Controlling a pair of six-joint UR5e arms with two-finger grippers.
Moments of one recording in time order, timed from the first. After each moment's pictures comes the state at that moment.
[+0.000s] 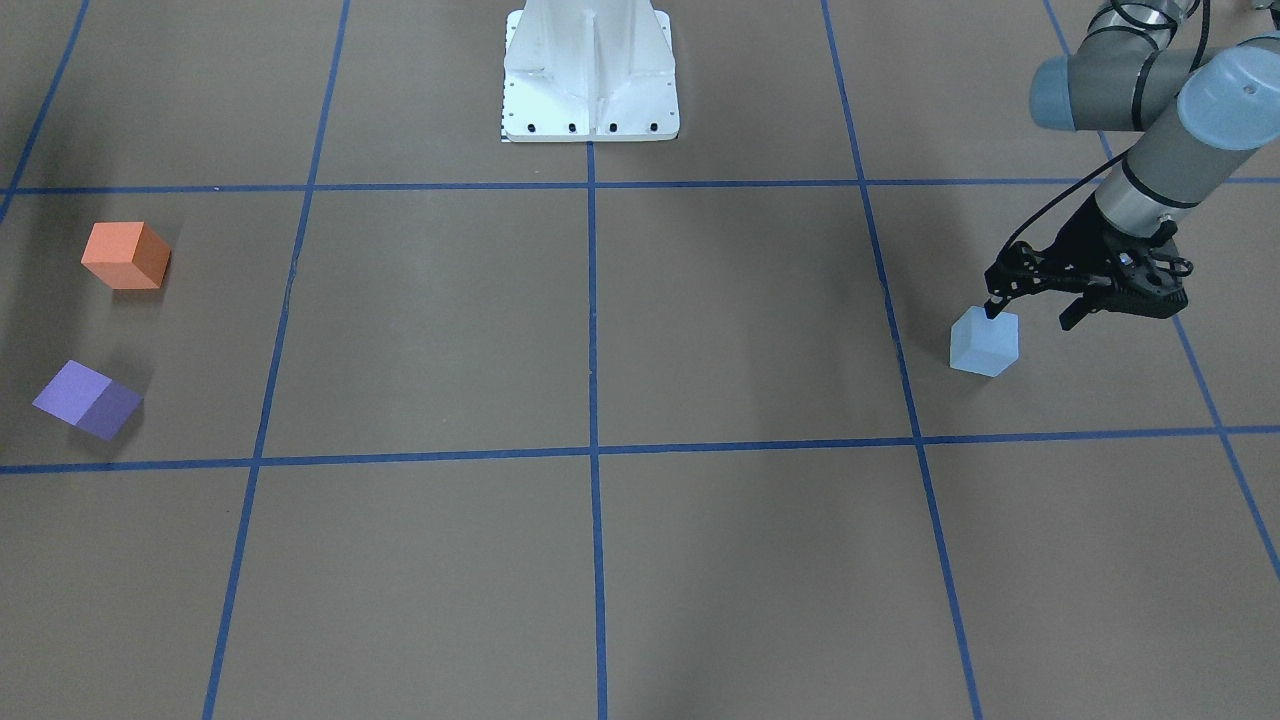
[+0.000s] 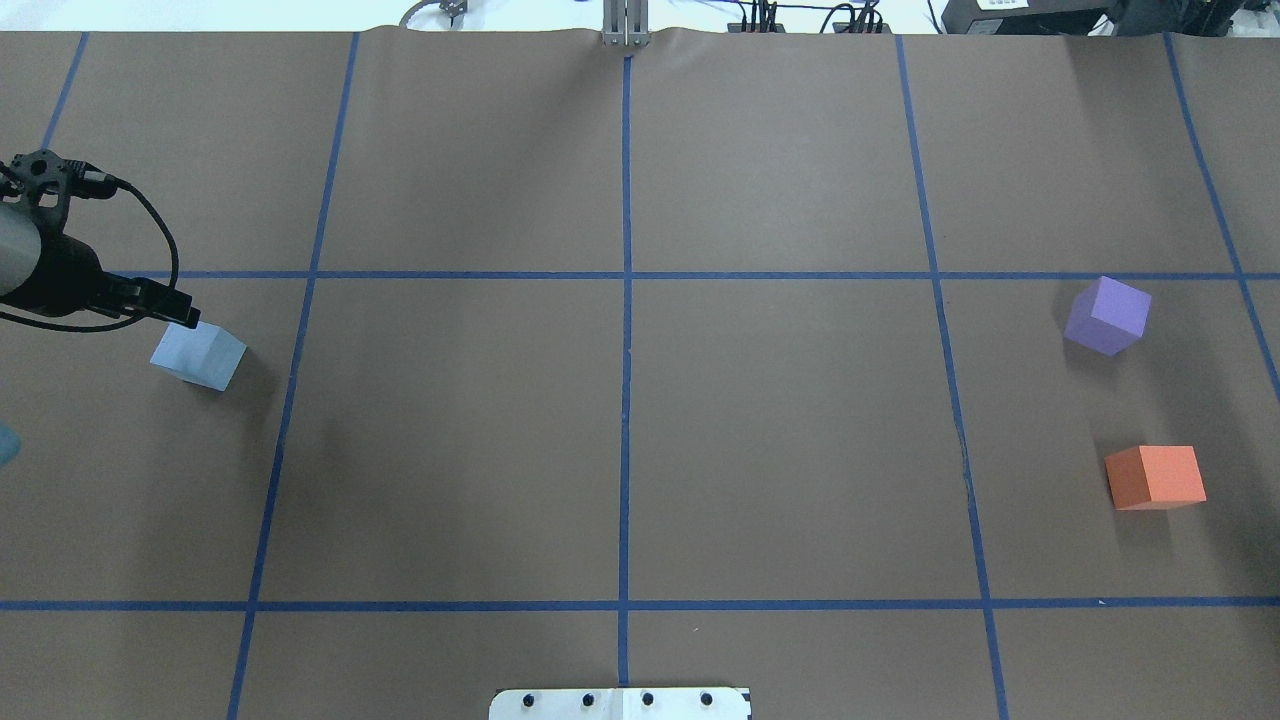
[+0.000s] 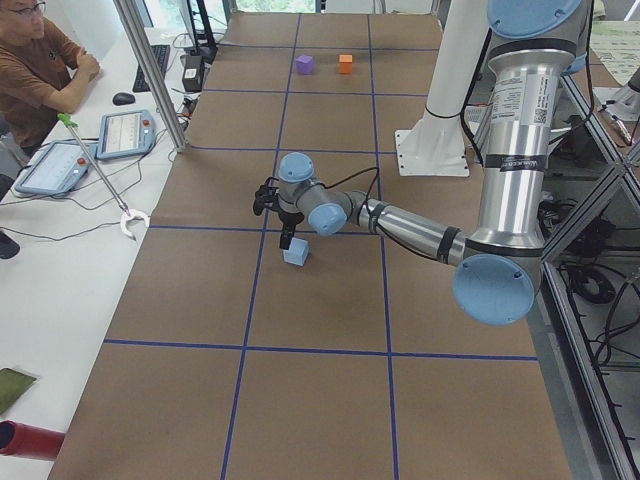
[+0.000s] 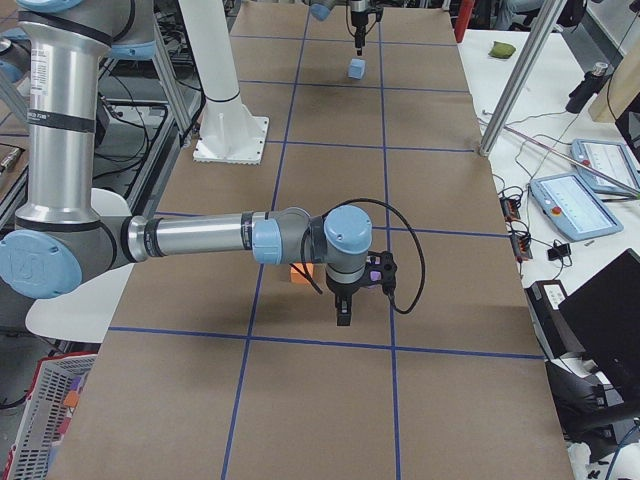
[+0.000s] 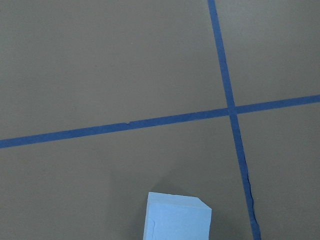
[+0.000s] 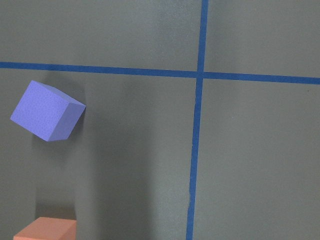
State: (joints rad) left arm -0.96 -1.62 -1.77 -2.06 -2.14 -0.74; right arm 1.54 -1.70 1.81 -1.62 2.38 0.01
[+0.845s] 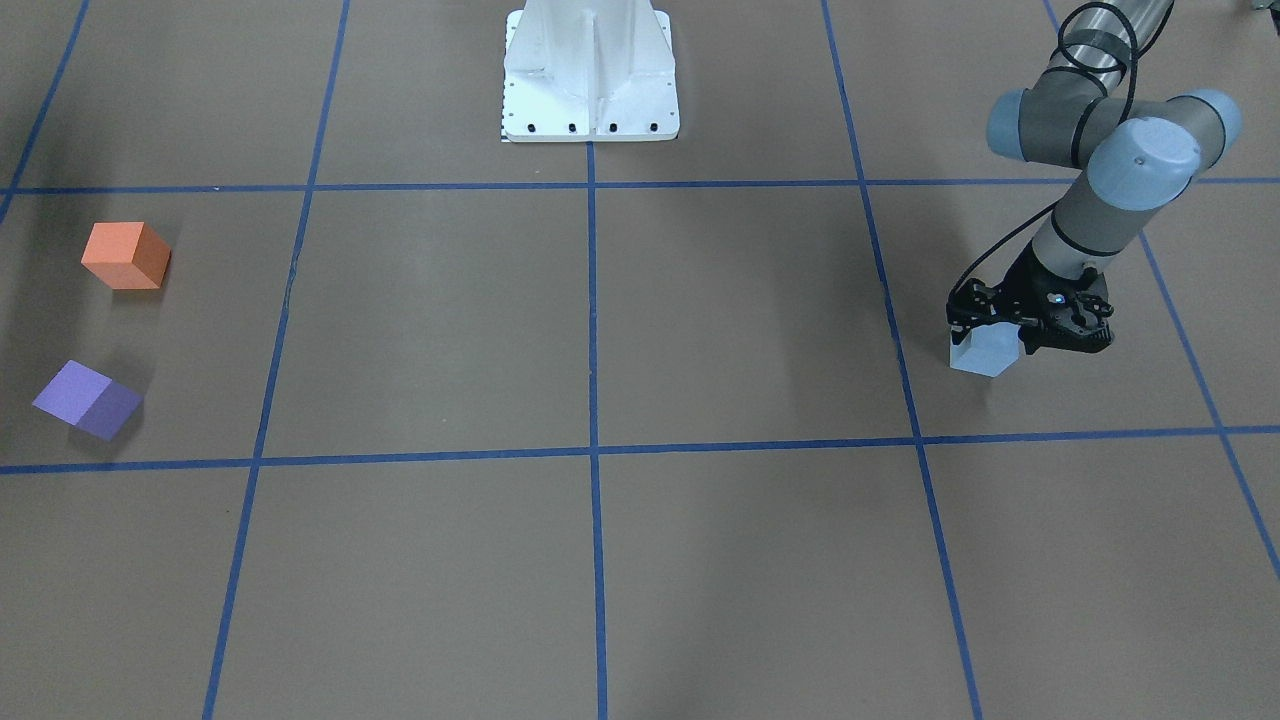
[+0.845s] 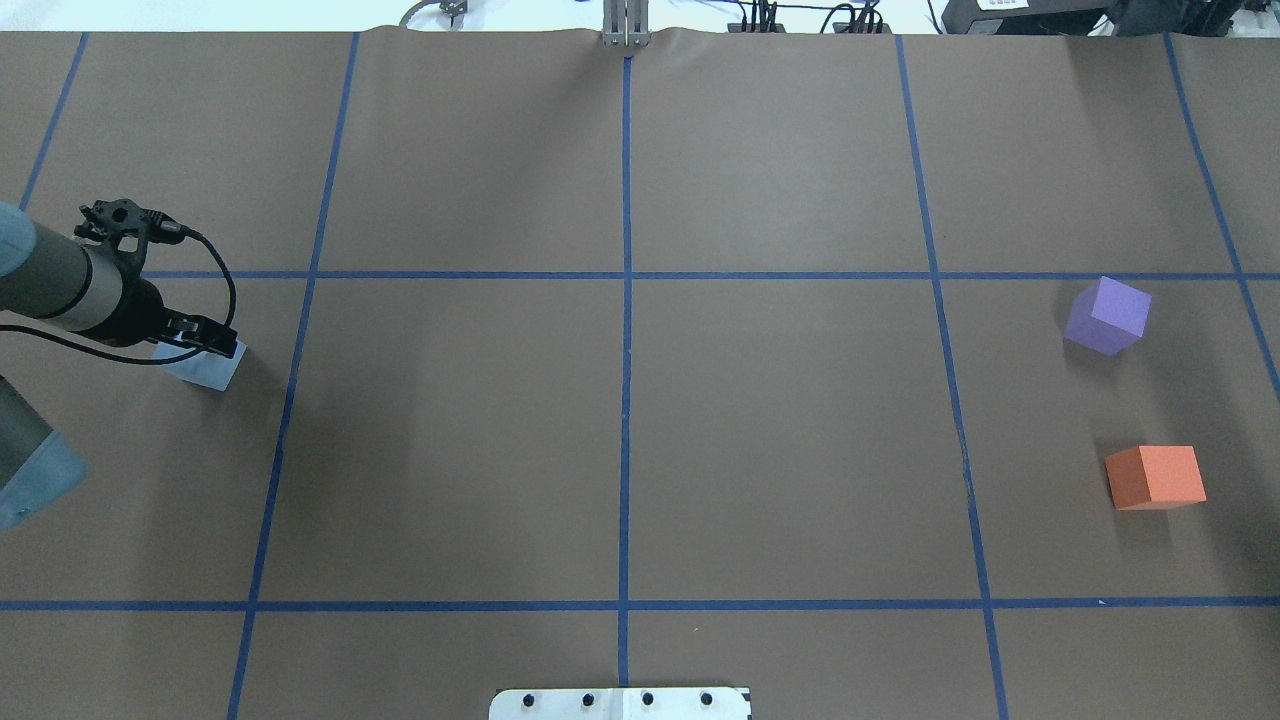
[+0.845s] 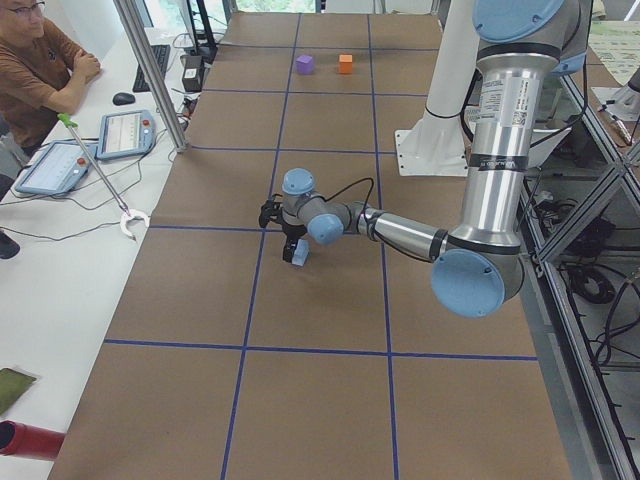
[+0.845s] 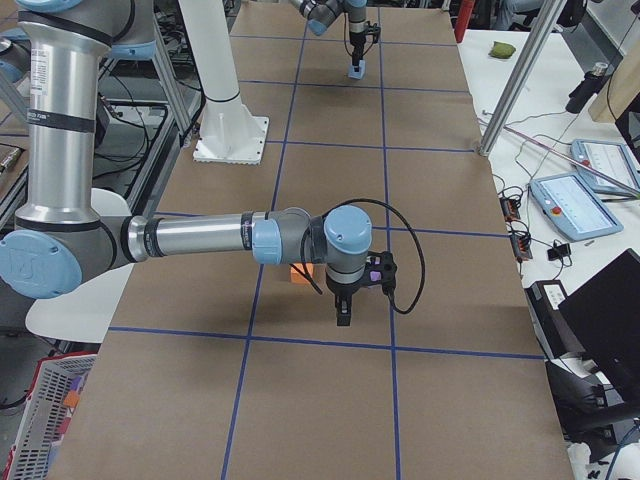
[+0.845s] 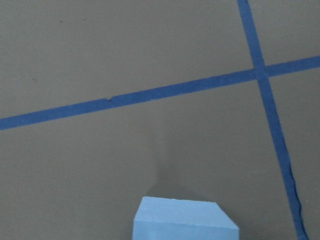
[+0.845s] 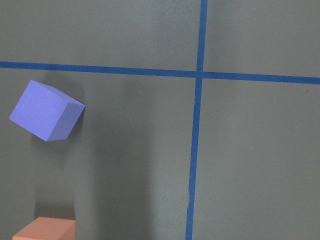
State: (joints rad) left arm -0.86 -1.68 -1.64 -2.07 -2.04 -0.74; right arm 1.54 -1.70 1.81 -1.62 2.38 0.01
